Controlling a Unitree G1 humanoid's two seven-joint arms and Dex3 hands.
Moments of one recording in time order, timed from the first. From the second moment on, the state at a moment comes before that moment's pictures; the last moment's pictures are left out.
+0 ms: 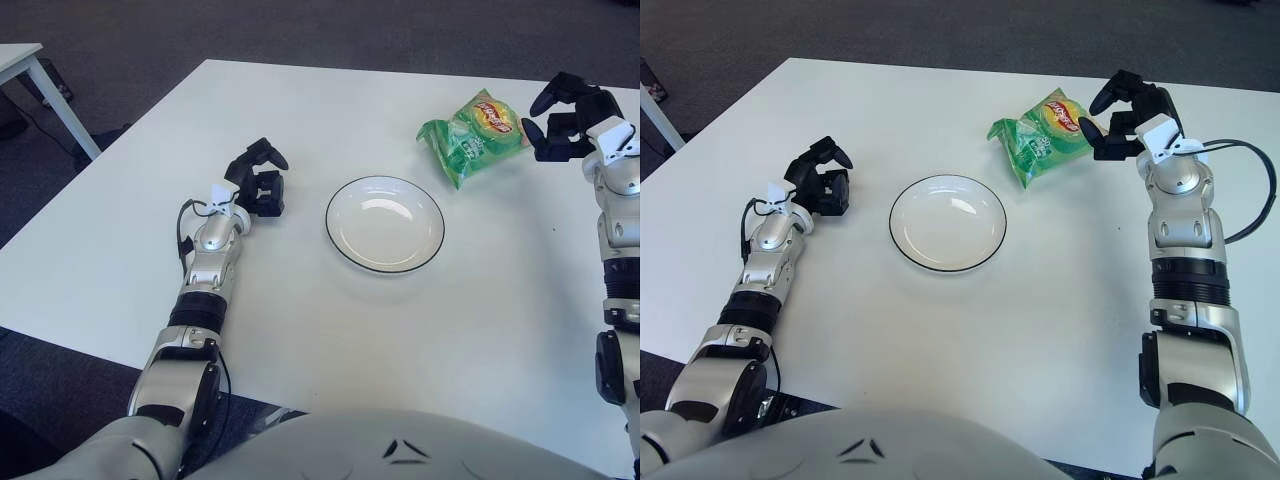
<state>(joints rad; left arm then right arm) -0.37 0.14 0.04 0.51 -0.11 -0.38 -0.17 -0.56 -0.66 -0.13 0.36 -0.18 -0.11 0.12</state>
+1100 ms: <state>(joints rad) -0.37 0.14 0.04 0.51 -0.13 -0.38 -0.18 -0.93 -0.83 0.22 0.90 -0.73 -0.81 -0.26</state>
